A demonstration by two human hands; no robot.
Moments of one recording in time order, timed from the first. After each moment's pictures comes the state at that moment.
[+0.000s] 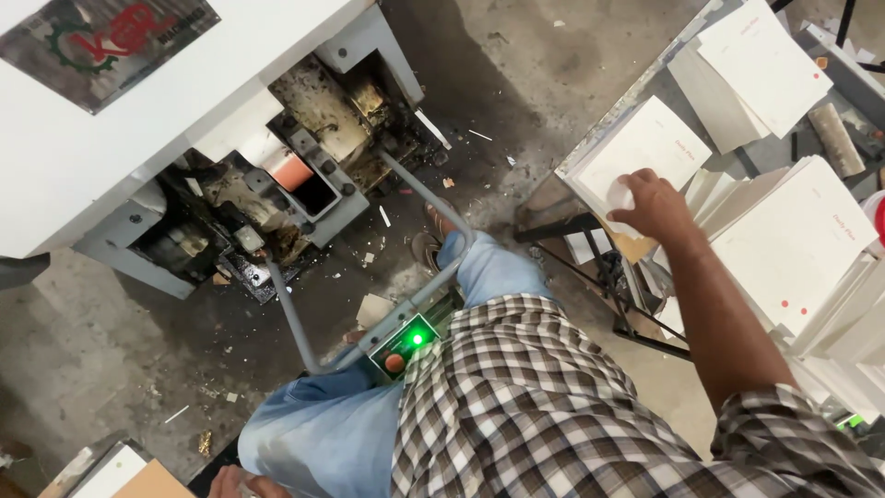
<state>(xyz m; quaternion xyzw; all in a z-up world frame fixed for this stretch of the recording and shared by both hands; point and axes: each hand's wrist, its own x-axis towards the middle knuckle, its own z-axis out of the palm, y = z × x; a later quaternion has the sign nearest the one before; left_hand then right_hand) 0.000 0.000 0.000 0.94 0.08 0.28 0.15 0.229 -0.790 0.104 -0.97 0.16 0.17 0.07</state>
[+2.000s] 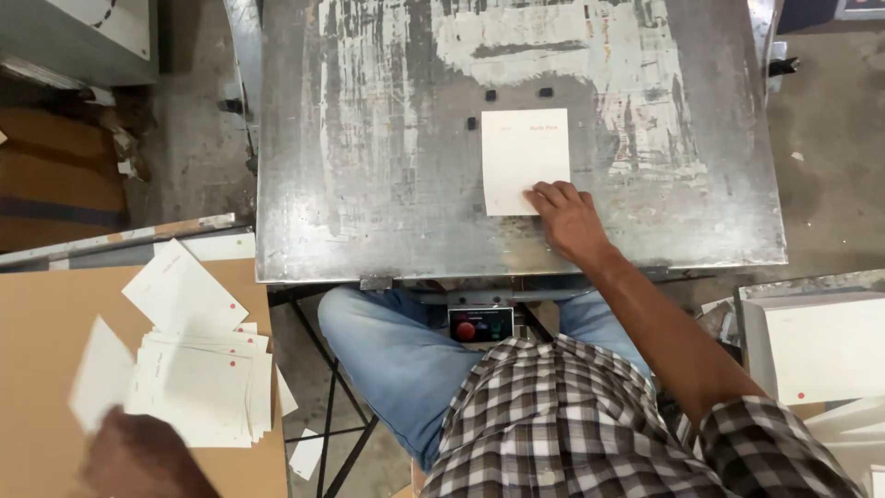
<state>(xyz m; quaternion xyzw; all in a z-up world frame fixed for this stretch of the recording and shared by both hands) -0.150 0.092 0.132 0.86 0.39 0.17 -0.30 0.373 -0.419 0.076 -0.91 -0.40 0.02 0.13</state>
